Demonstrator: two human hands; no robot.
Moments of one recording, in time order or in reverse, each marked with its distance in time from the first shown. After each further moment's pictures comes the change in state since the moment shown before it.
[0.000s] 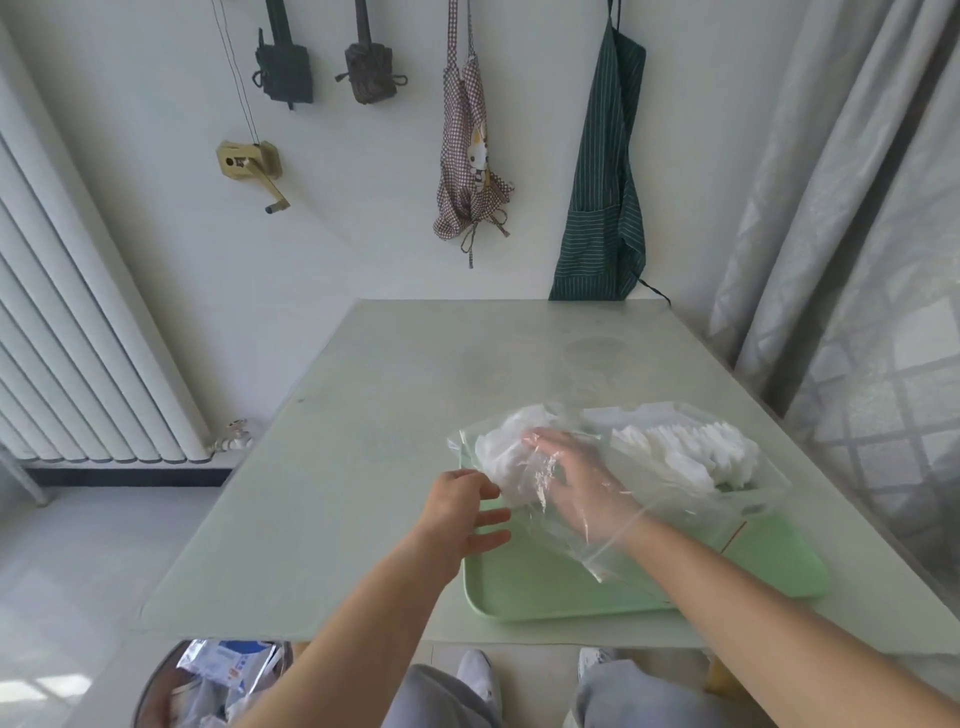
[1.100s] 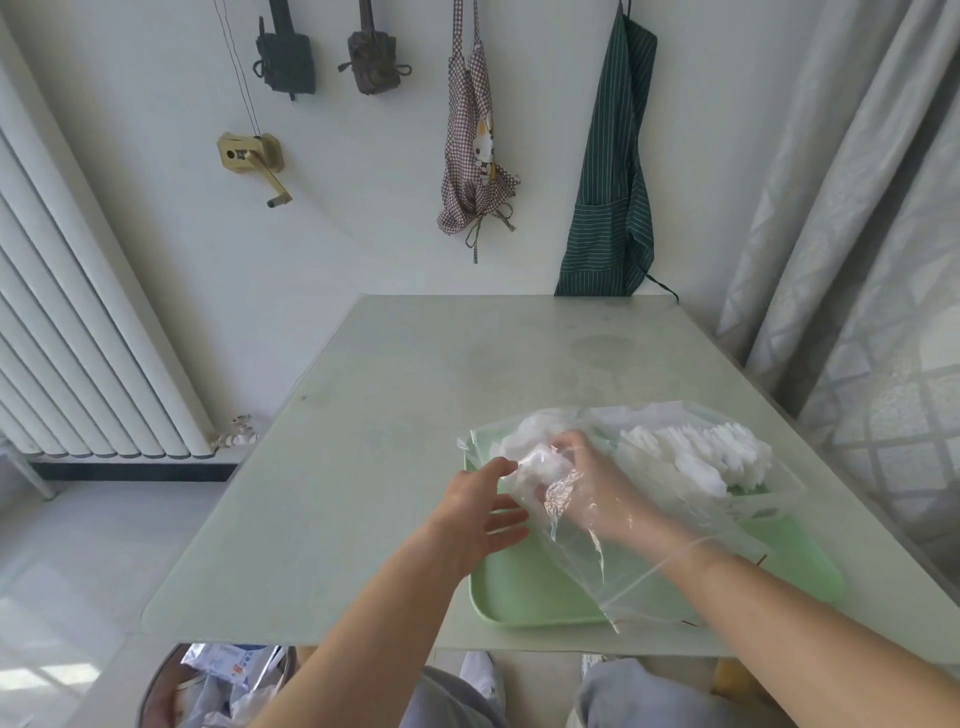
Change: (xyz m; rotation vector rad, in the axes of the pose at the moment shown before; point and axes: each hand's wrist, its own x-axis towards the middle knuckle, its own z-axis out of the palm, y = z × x) left_hand 0.010 0.005 0.011 -0.061 -0.056 -0.120; right_hand -0.002 0.006 -0.008 0.085 -0.146 0.192
